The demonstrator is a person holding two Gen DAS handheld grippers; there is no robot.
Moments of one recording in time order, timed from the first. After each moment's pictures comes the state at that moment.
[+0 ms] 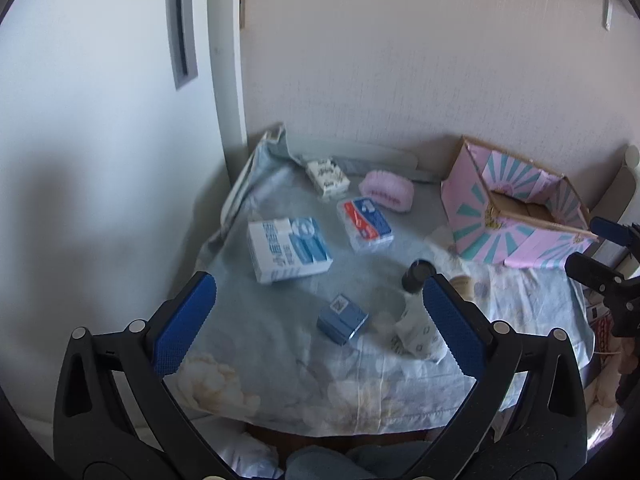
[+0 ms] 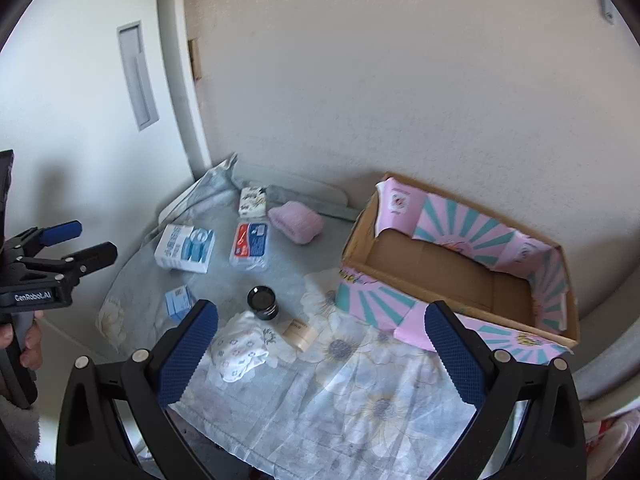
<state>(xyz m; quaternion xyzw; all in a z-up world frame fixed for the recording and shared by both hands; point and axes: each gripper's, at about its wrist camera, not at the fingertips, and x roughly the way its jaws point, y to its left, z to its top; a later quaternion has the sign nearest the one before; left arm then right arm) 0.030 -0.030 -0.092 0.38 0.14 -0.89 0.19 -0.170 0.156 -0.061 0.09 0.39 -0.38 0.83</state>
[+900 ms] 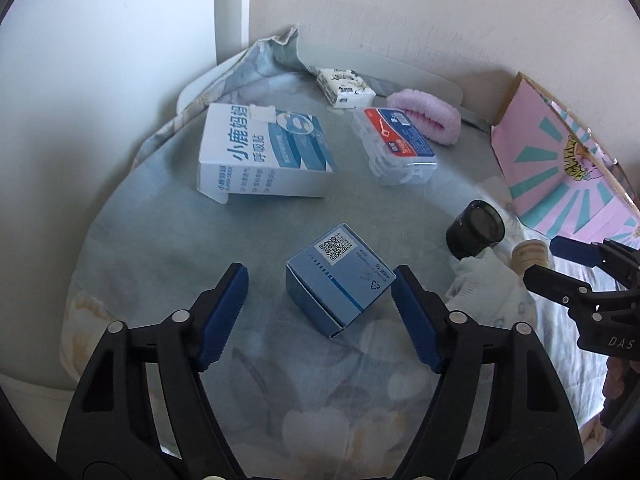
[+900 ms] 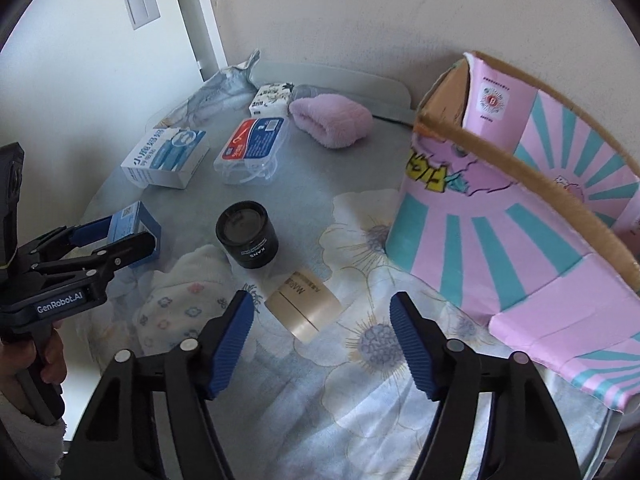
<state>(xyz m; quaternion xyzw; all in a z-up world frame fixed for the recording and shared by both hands) -0.009 -0.019 -0.222 0.40 0.21 -0.85 0.27 -0.149 0.089 -0.192 0.12 0.47 -0.27 0.83</state>
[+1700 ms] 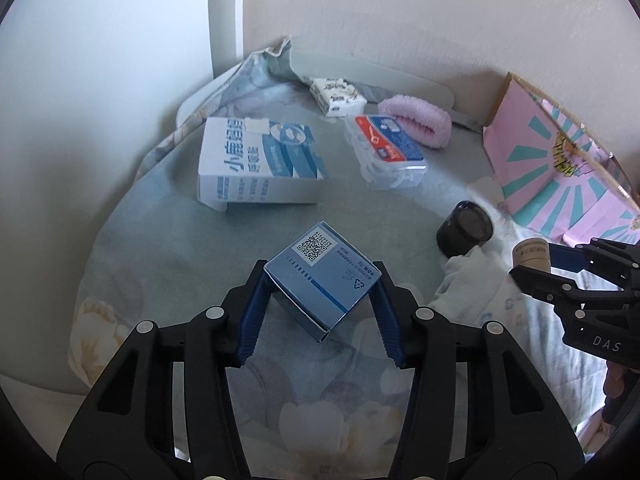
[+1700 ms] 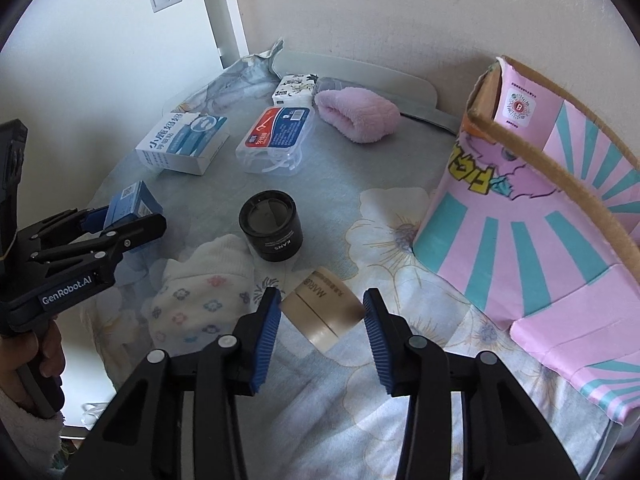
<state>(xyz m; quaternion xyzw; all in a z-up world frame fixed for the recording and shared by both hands) -0.007 -0.011 -0.208 0.38 0.21 -0.84 0.31 -0.141 0.099 -0.191 0.10 0.48 -0.25 0.84</state>
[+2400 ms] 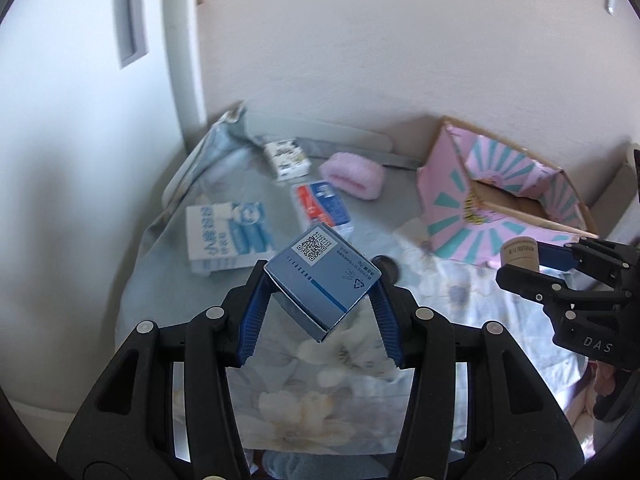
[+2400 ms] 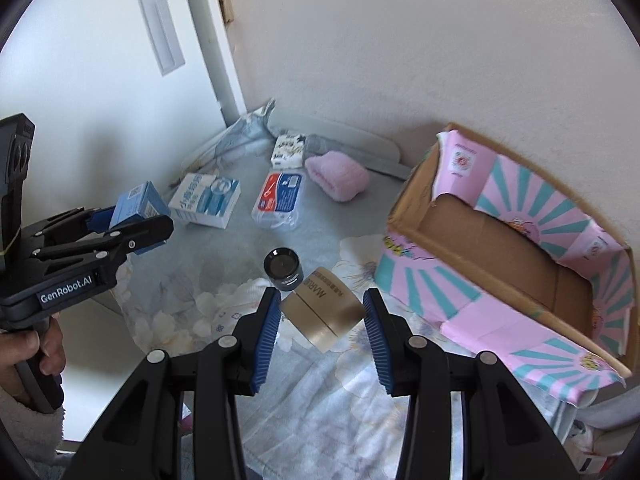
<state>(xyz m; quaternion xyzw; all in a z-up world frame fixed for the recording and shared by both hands) -0.021 0.007 -0.106 0.37 0.21 -0.86 0.29 -0.163 0.117 -0.101 0.11 0.45 -0.28 0.84</state>
